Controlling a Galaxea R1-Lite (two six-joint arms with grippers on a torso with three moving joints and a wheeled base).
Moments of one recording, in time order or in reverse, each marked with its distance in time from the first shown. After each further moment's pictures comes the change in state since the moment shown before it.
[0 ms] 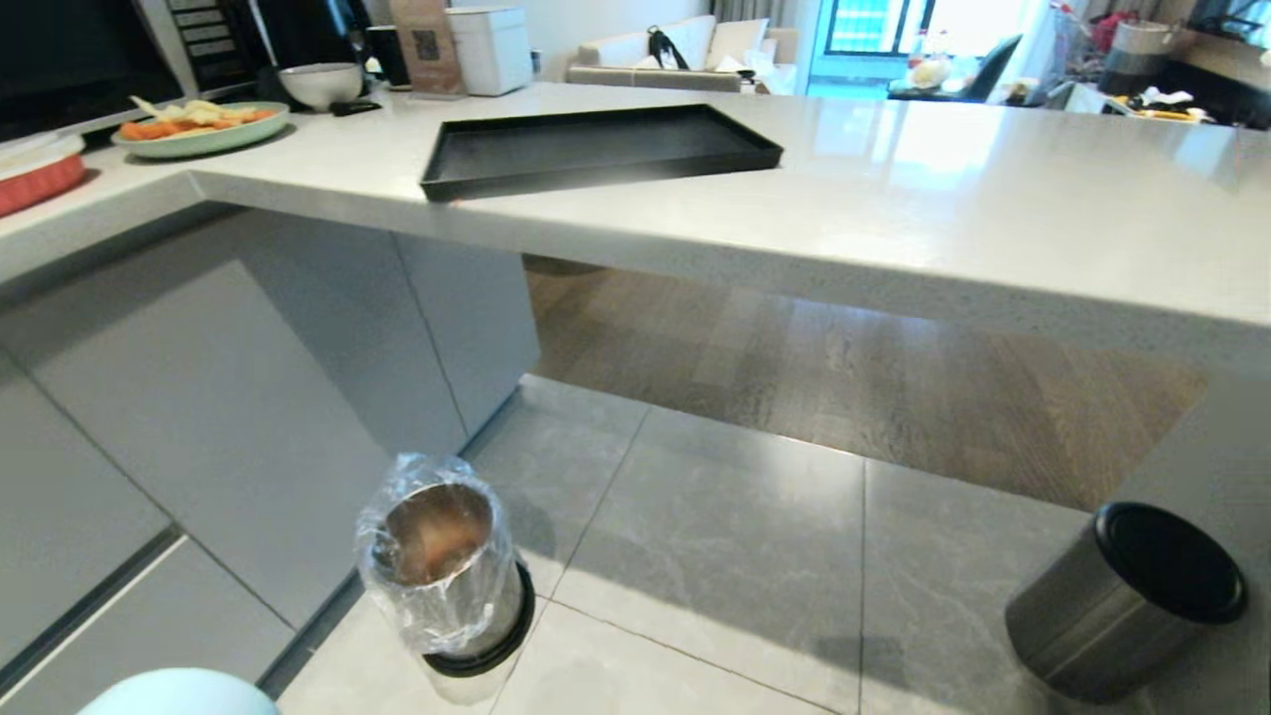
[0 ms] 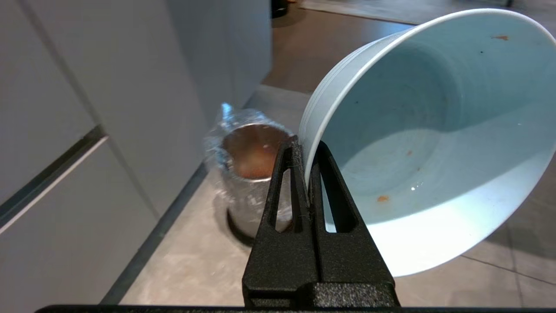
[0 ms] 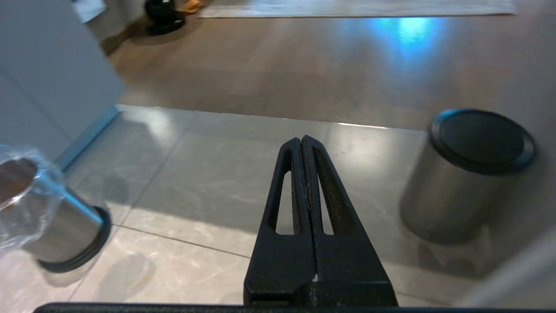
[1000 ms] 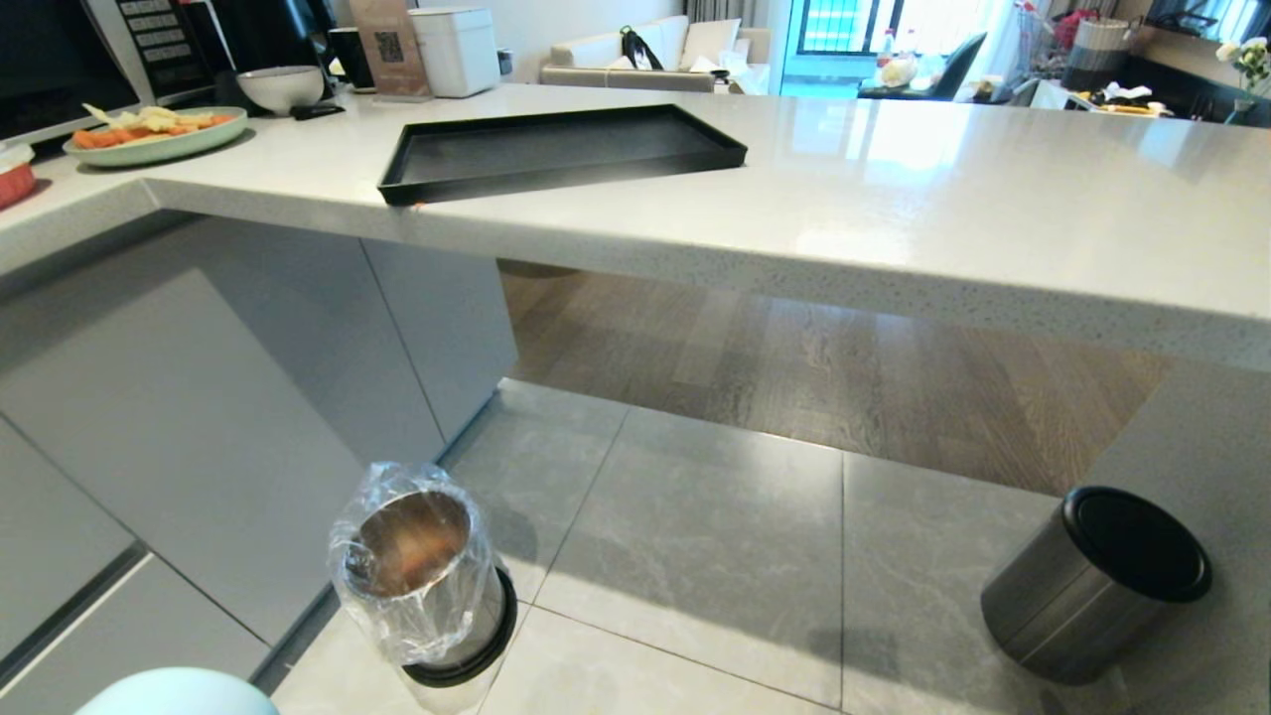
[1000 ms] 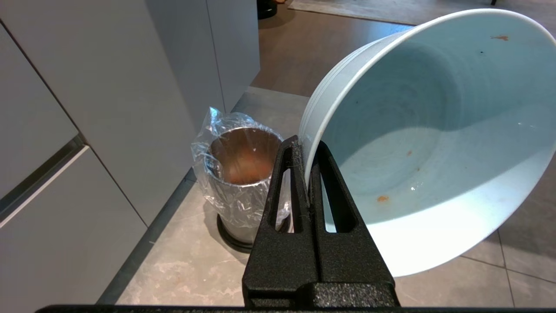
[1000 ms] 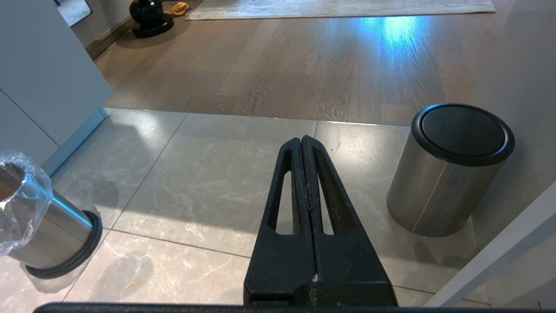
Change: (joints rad) left arm 0.000 0.000 0.000 0.000 0.000 0.000; right arm 0.000 0.000 0.000 0.000 0.001 0.000
